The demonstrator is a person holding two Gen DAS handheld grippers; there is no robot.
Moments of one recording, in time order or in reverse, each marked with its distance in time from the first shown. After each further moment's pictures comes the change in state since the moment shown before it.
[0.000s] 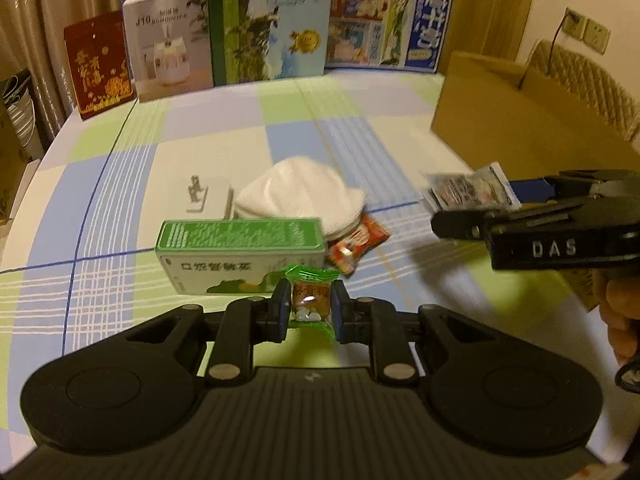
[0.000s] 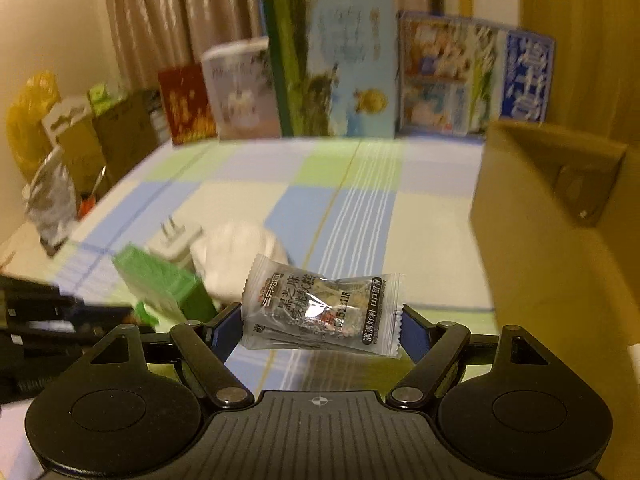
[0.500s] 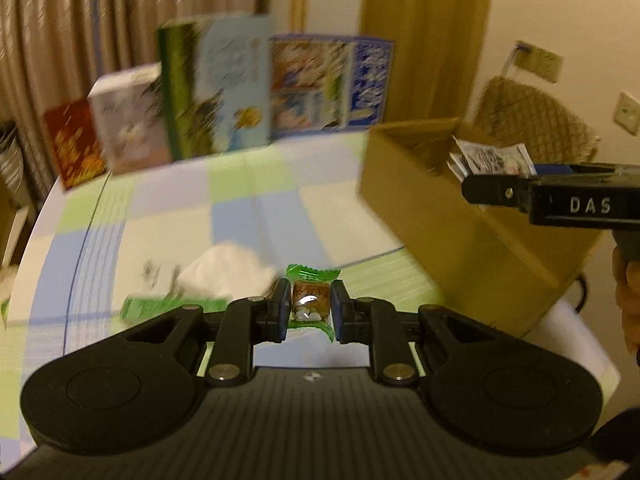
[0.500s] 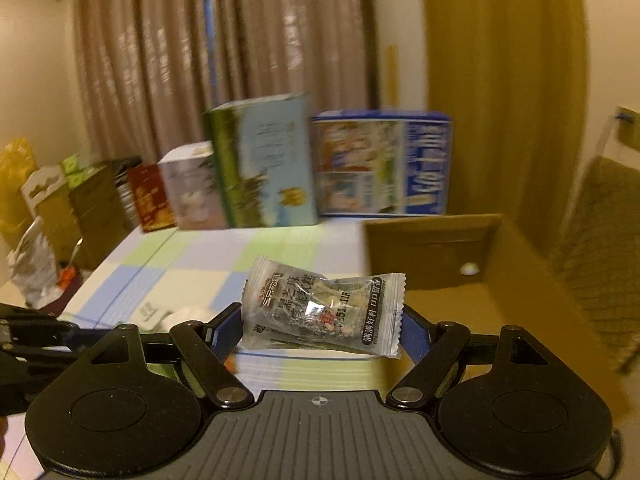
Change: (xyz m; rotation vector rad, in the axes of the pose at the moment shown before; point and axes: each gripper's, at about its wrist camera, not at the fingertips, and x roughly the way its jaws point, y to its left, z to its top) left arm -0.074 -0.086 0.047 0.061 -0.123 -0.052; right arm -0.145 -0.074 0.028 0.100 -0.146 -0.112
